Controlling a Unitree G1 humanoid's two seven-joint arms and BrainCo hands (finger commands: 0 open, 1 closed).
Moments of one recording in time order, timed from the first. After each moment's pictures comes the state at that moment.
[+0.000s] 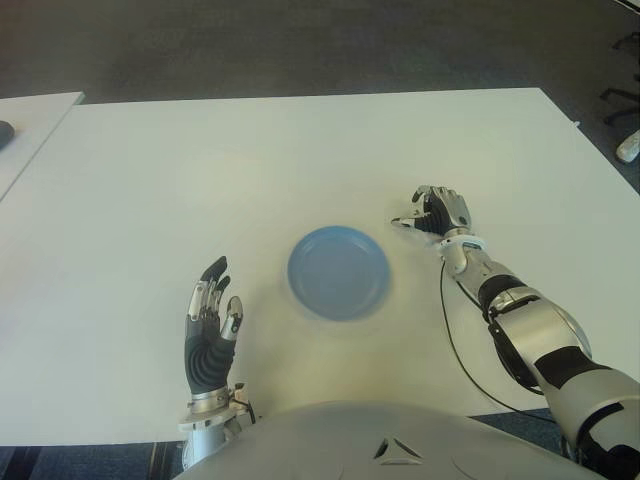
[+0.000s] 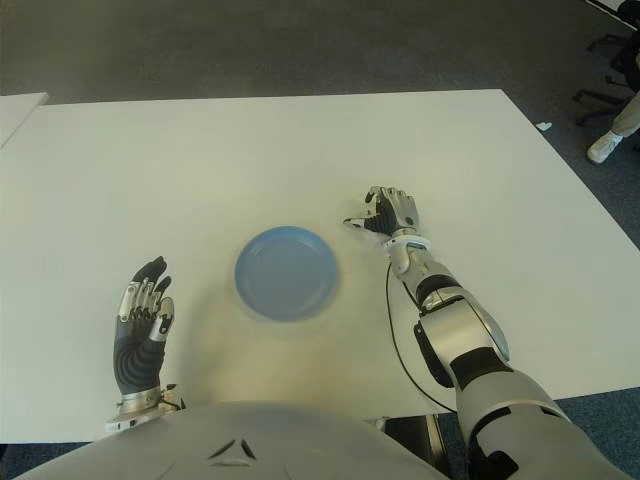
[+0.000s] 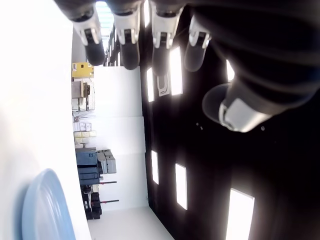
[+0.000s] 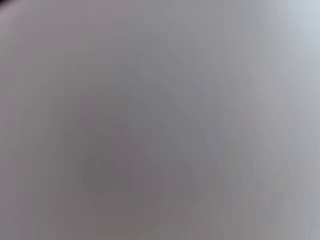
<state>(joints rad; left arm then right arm) 0.72 -0.06 -0.05 0.00 0.04 -0.90 0.09 -0.66 -0.34 0.41 1.36 -0.65 -0.45 -0.62</state>
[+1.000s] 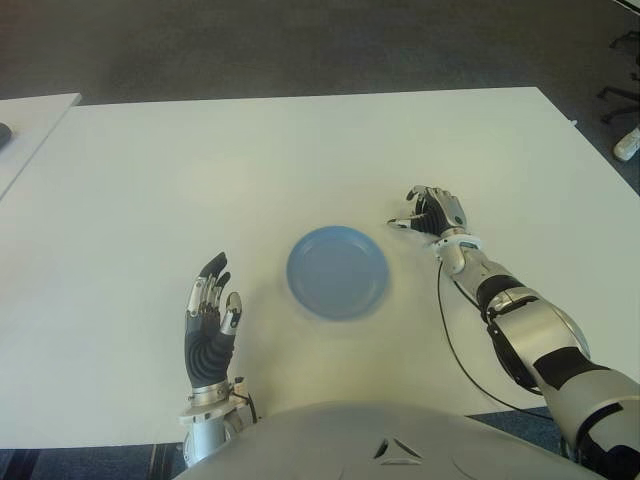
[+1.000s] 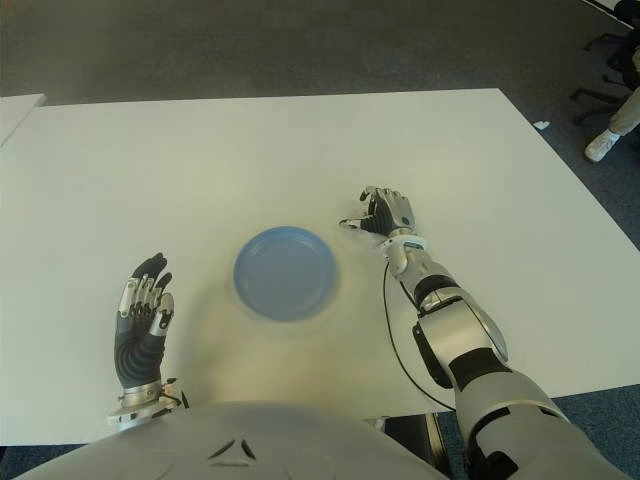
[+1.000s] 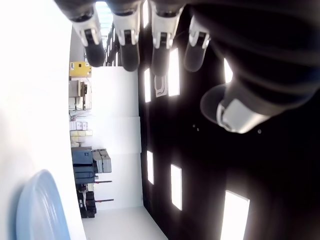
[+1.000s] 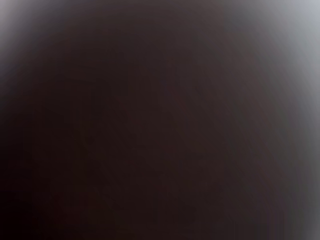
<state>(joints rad) 0.68 -0.05 -0.05 0.03 0.01 -0.91 0.07 -0.66 -0.33 0.42 1.36 -0.64 -0.46 -0.58</state>
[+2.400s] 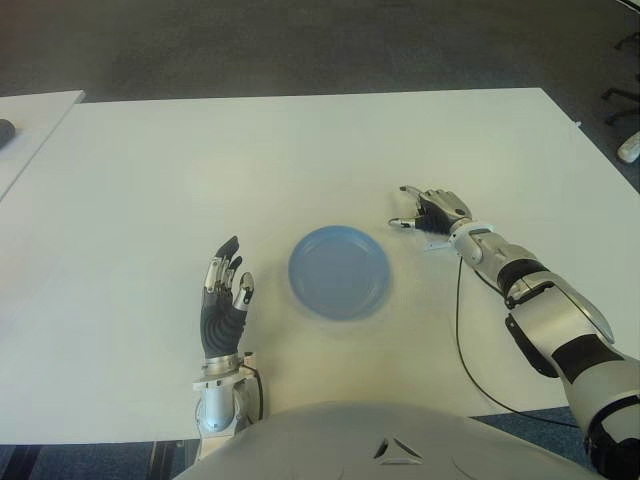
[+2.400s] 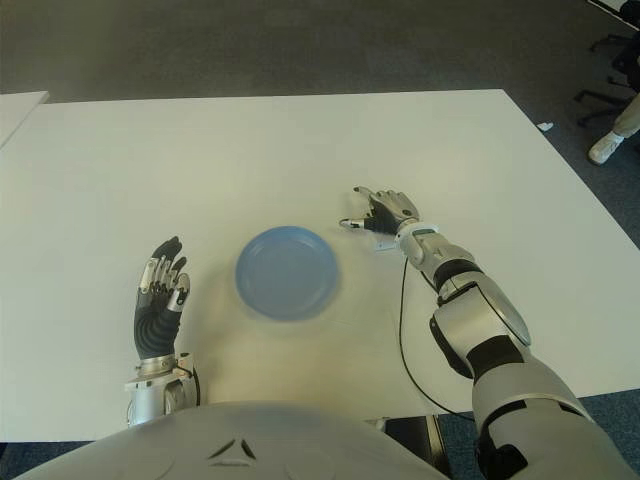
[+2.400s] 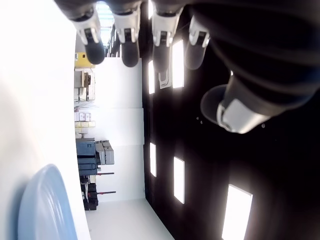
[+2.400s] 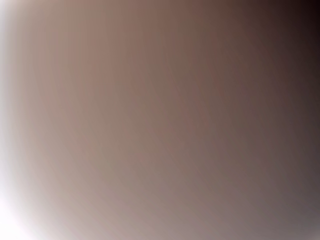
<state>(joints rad) 0.51 -0.06 -0.02 0.16 0.03 -0.87 0.06 -0.74 -0.45 0.60 1.35 -0.76 -0.50 -0.38</state>
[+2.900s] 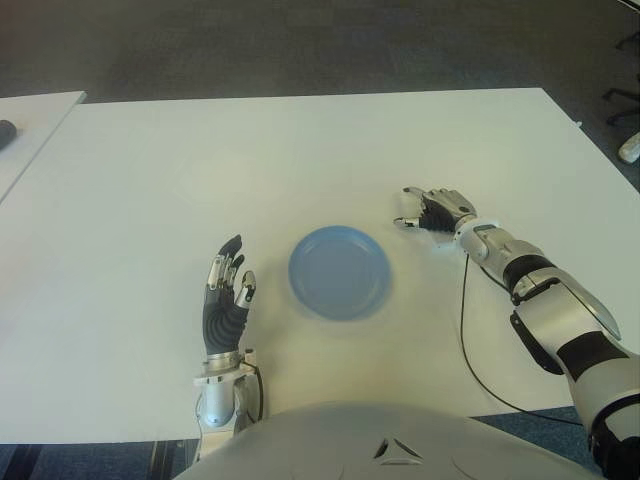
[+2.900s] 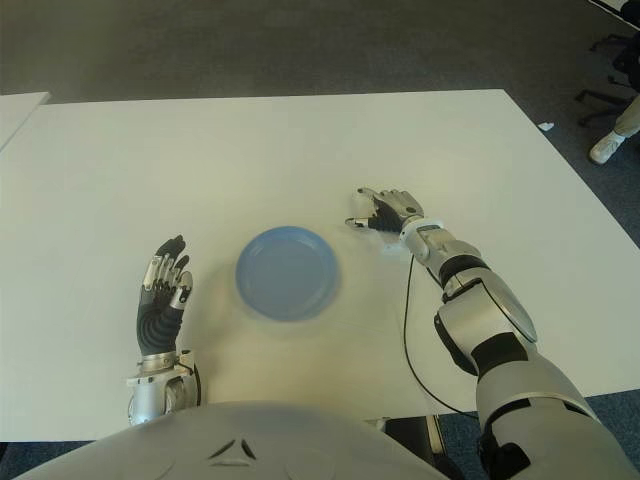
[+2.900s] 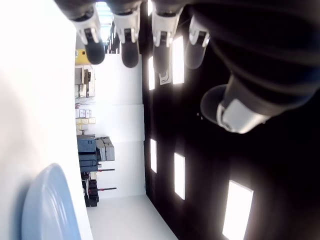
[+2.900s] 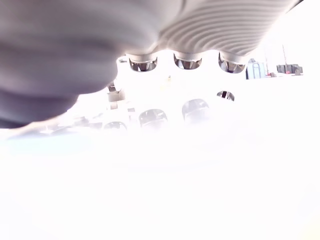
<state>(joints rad) 0.49 -0.05 -0.02 0.18 0.02 -0.88 0.05 -0.75 -0.46 0.62 1.35 -0.77 -0.50 -0.34</state>
